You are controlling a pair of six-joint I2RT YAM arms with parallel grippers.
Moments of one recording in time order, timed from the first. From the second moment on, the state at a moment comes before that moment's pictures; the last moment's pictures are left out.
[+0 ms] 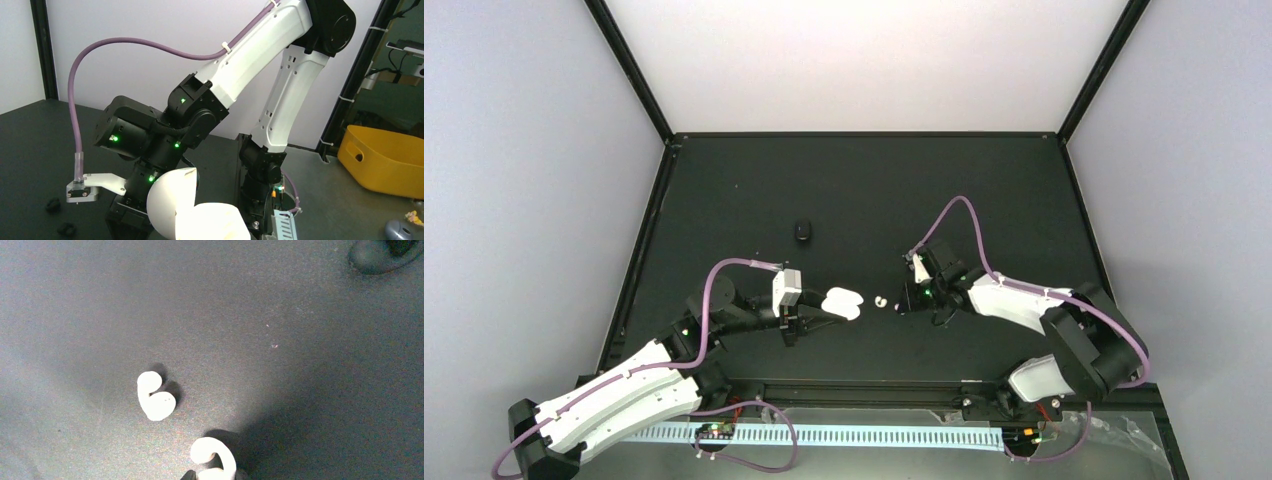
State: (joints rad) left arm -0.89 0.58 0.46 0.17 0.54 -0.21; right arm 0.62 1.42 0.59 -0.21 -0.27 0.47
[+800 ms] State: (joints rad) left arm -0.89 0.58 0.46 0.17 0.55 -0.21; right arm 0.63 1.40 0.59 -0.25 -0.27 0.47
